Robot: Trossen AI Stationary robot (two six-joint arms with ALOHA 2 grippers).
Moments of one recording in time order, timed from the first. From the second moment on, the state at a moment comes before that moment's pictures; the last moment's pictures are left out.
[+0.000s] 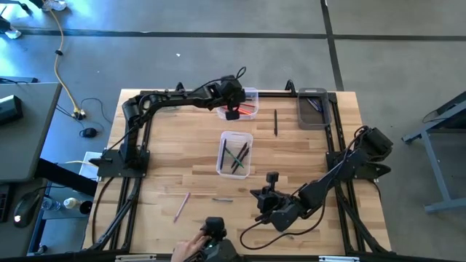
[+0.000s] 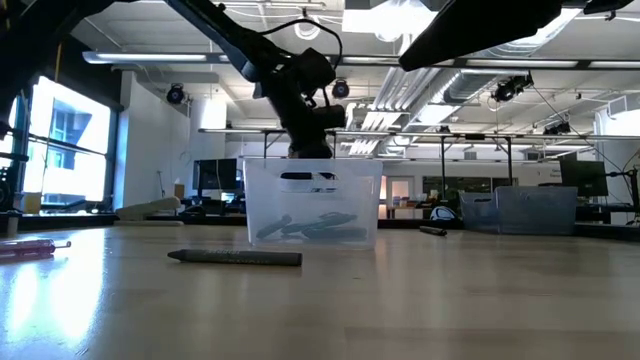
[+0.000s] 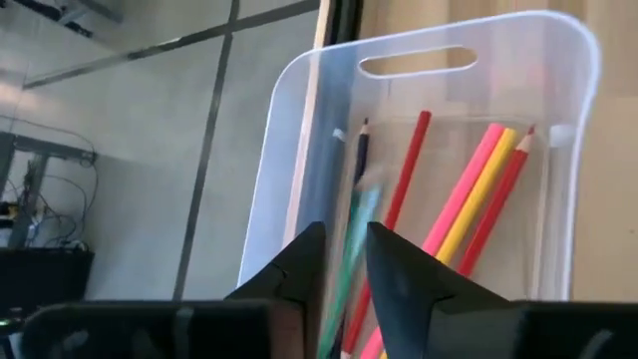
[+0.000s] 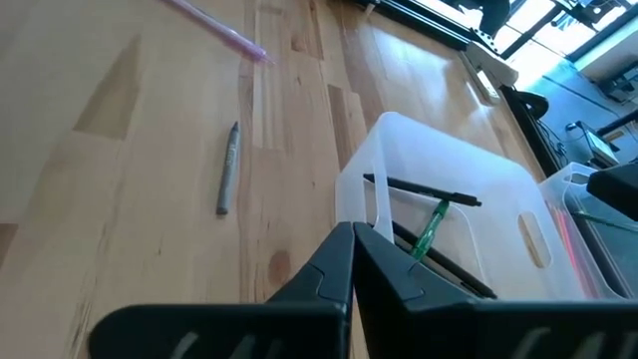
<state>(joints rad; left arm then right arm) 0.59 2.01 1.49 -0.27 -0.28 0.60 0.66 1.71 1.11 -0.27 0.84 0.20</state>
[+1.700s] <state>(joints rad) 0.16 1.22 0.33 0.95 0.09 0.10 0.66 1.41 0.80 -0.24 0.53 0.65</state>
